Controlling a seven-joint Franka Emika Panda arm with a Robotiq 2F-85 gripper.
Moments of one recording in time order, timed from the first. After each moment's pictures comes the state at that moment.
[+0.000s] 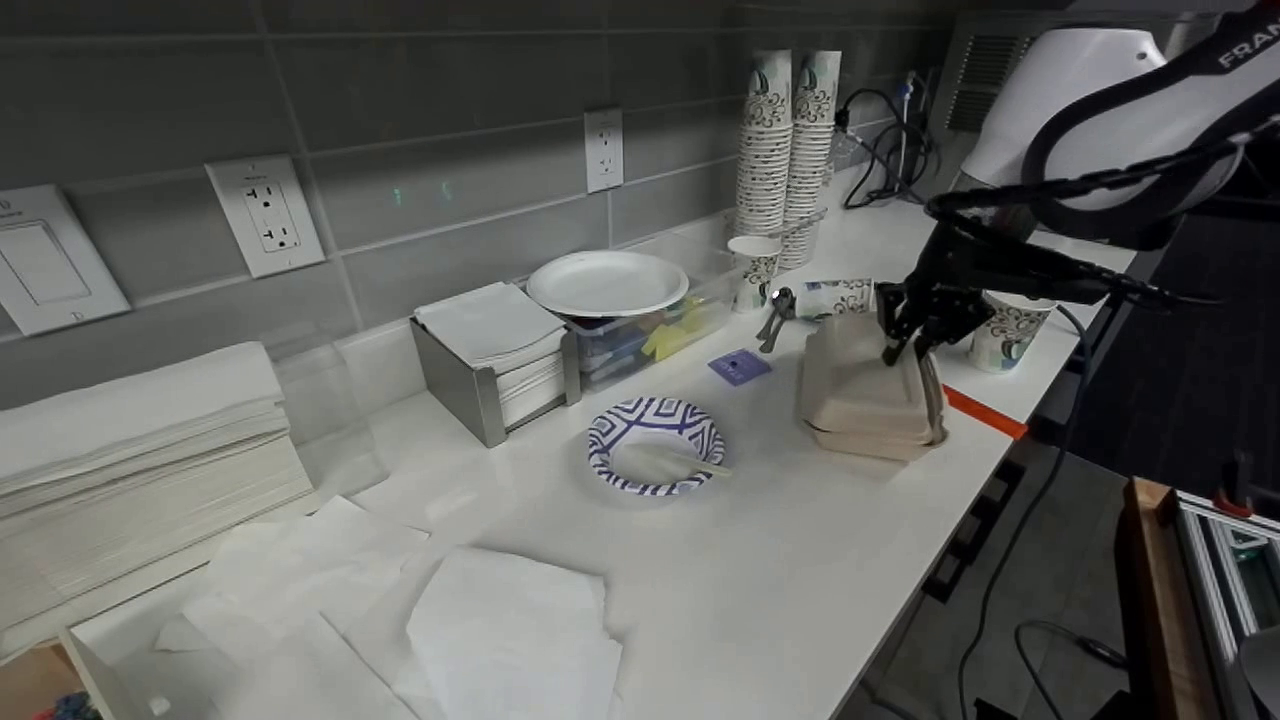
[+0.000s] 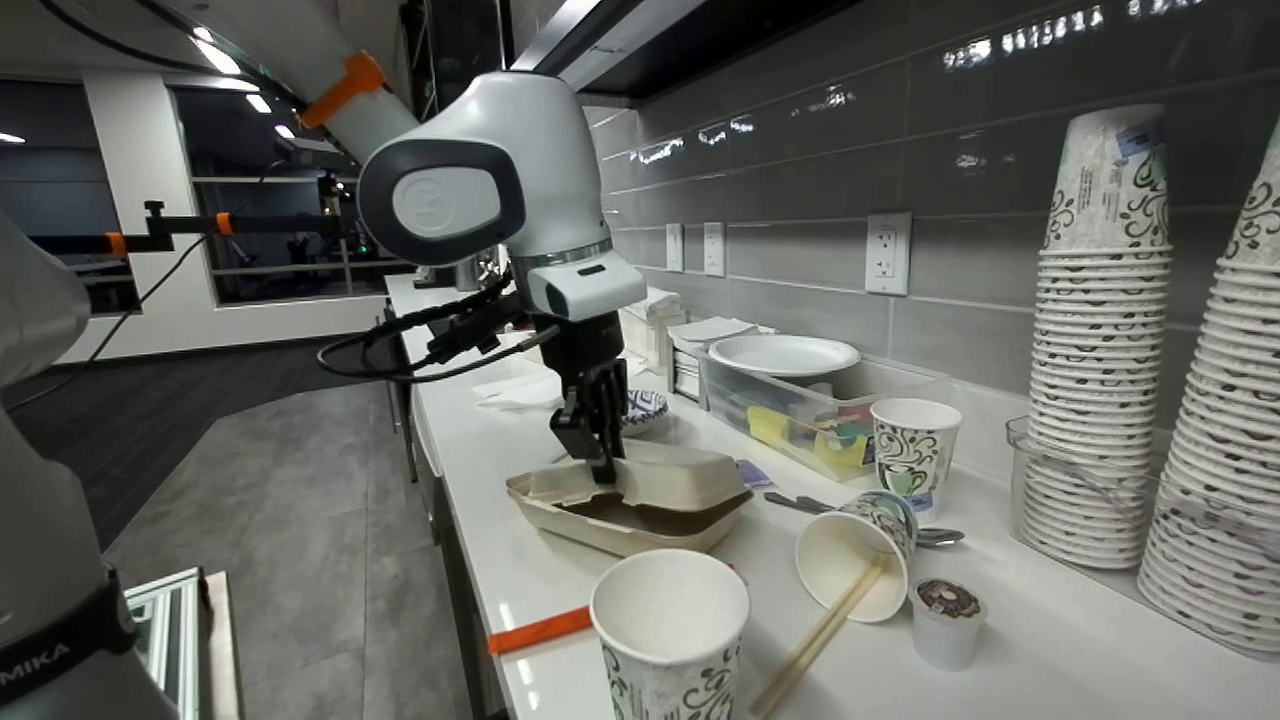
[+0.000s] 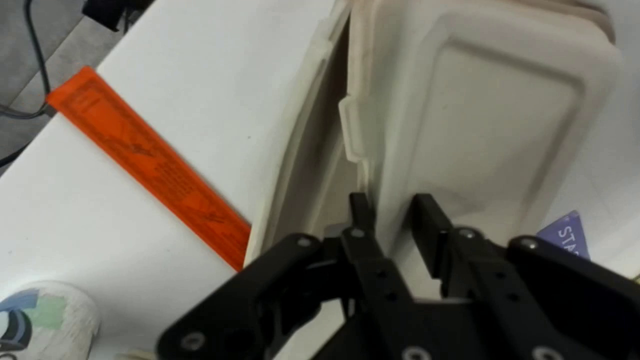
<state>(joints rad) -0.26 -0.25 -0.03 -2.74 0.09 2.67 0.58</state>
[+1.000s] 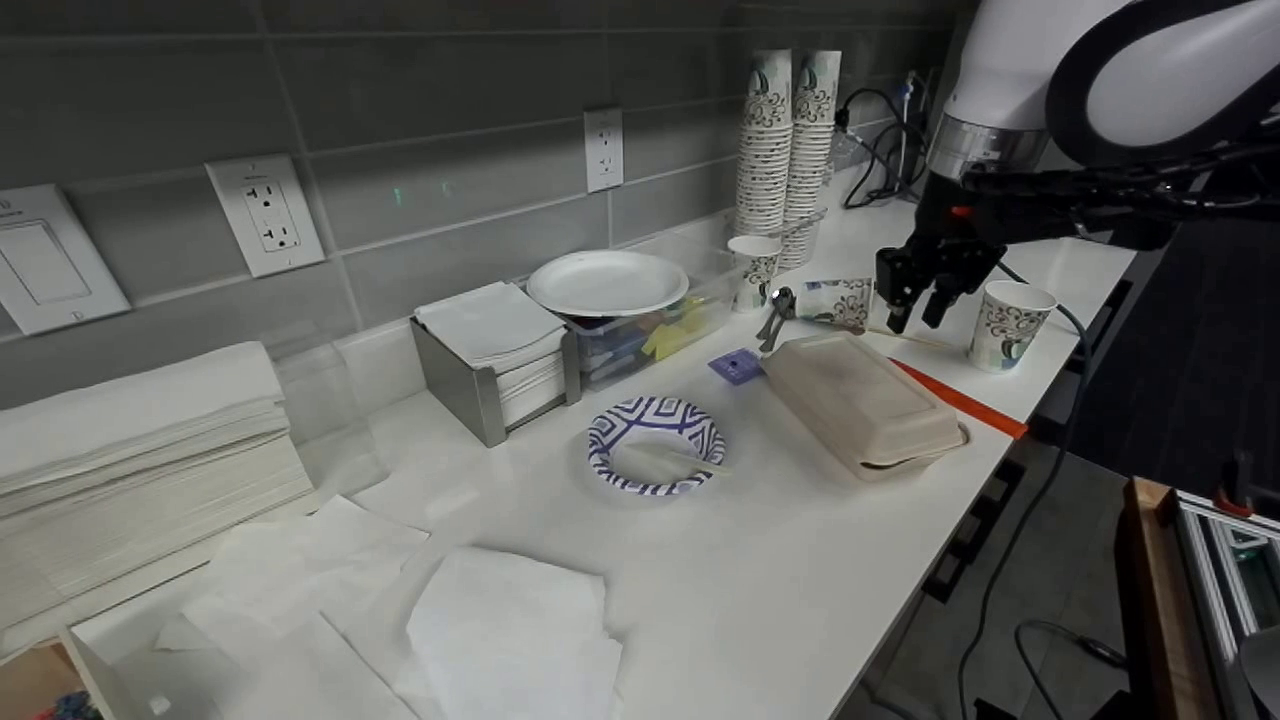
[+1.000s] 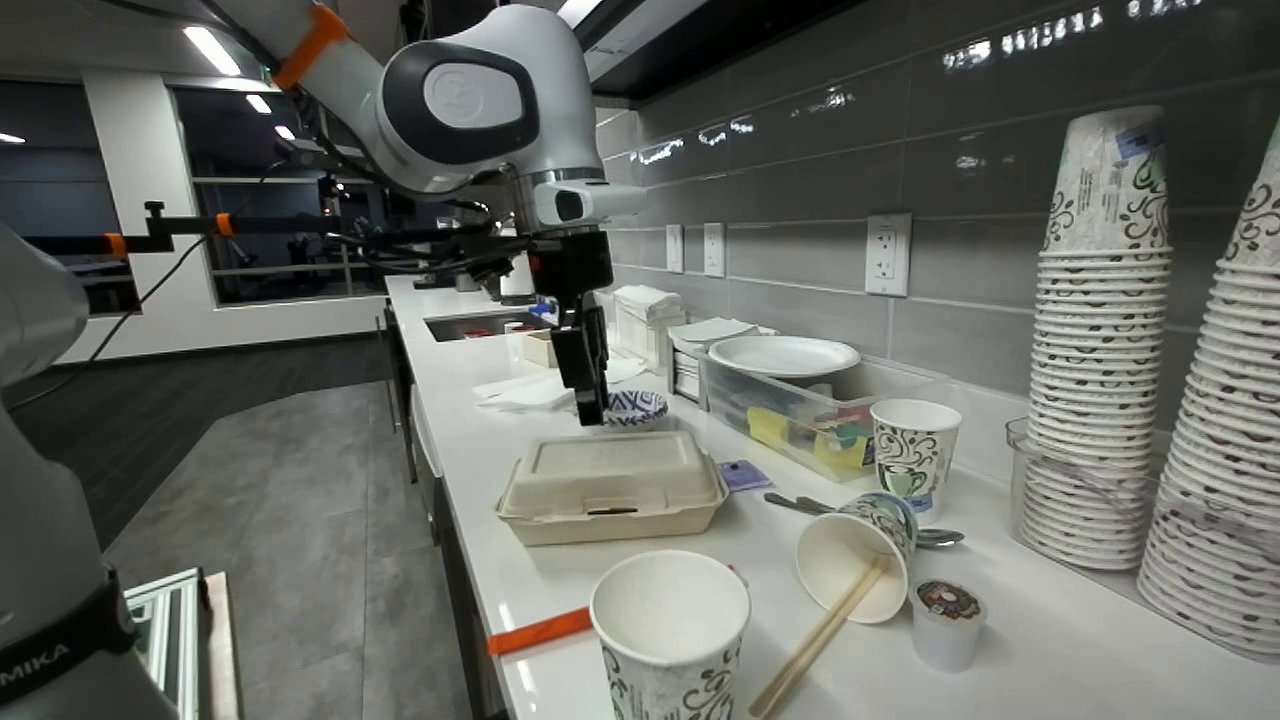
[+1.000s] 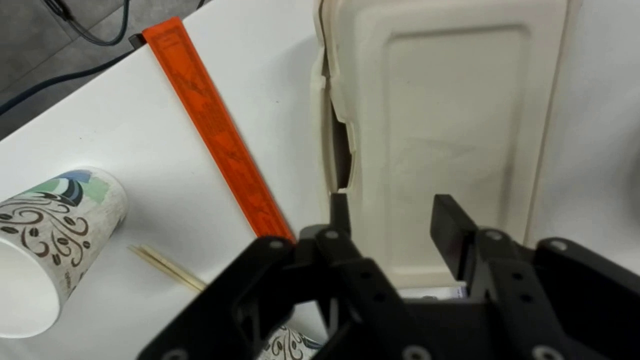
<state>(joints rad) -0.25 -0.34 0.05 -2.62 -0.12 2.38 0.60</state>
